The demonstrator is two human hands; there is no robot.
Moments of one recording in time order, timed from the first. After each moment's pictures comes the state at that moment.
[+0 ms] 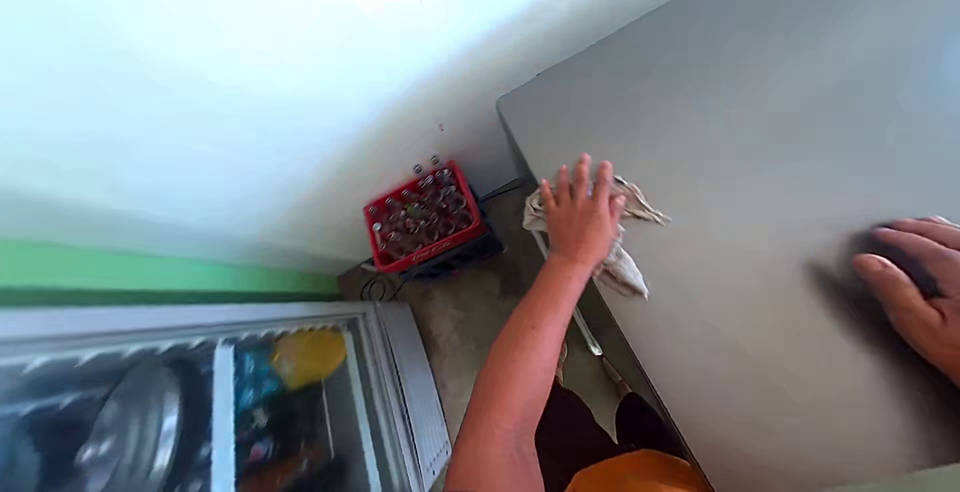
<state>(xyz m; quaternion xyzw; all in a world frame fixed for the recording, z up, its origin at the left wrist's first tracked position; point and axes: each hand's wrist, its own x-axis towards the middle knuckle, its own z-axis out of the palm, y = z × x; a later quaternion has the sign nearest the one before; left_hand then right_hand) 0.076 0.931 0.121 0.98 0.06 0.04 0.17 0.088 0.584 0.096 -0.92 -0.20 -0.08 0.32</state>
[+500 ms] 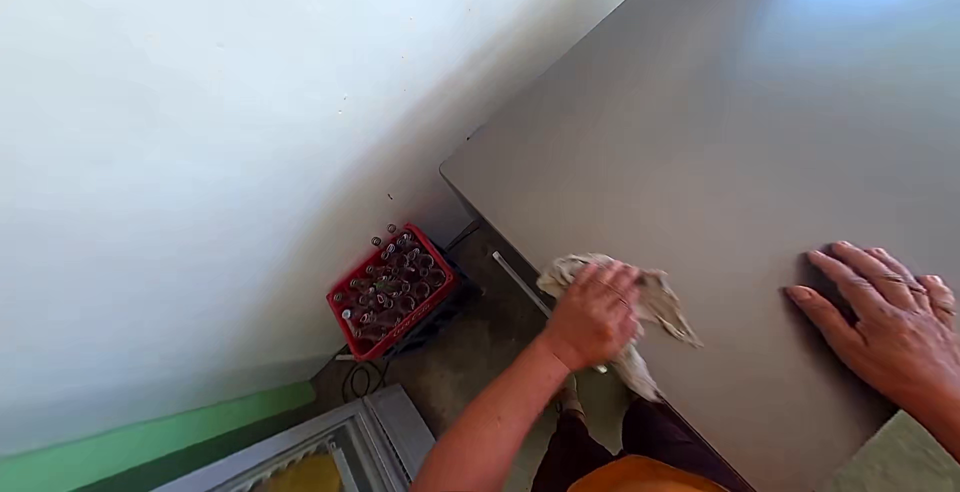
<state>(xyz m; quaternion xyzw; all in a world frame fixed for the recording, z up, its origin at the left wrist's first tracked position) 0.021 0.934 0.100 0.90 -0.34 0.15 0.24 0.001 0.603 0.098 -0.97 -0.02 -0.09 0.22</state>
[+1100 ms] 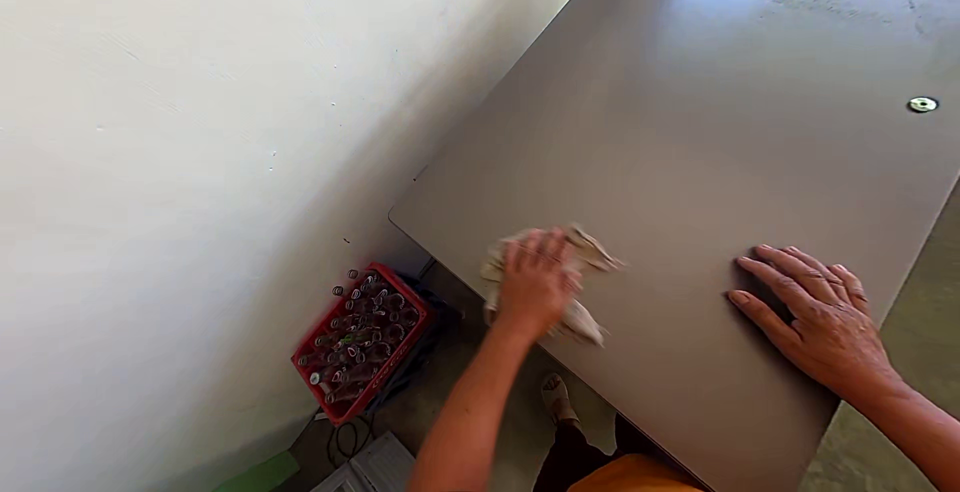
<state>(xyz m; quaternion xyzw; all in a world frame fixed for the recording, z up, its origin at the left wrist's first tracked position) 0.103 0.938 0.119 0.95 -0.25 0.03 0.18 0.006 0.603 0.092 -0.97 -0.01 -0.14 0.22</state>
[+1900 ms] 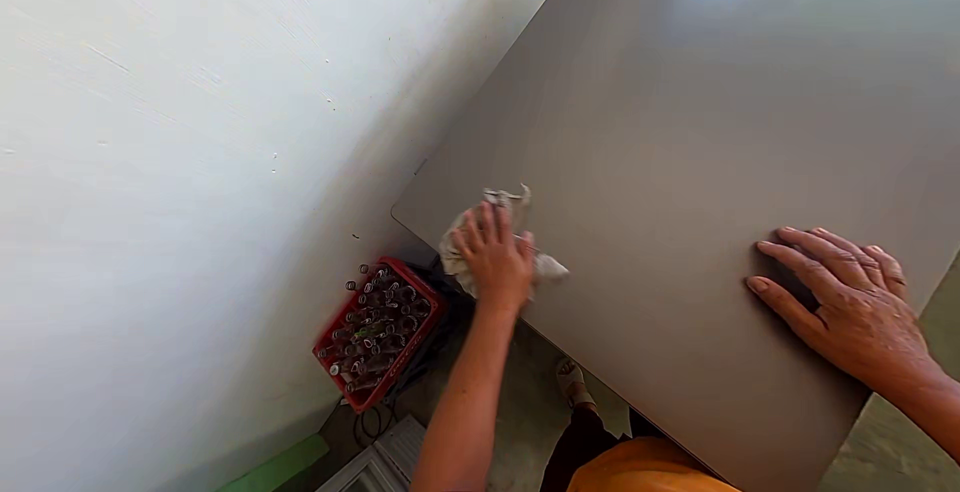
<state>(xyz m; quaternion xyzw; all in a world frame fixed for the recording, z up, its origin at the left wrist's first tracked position) 0.124 0.961 0.110 0.99 -0.10 0.02 0.11 0.005 0.601 0.090 -0.97 -0.01 -0.13 0.22</state>
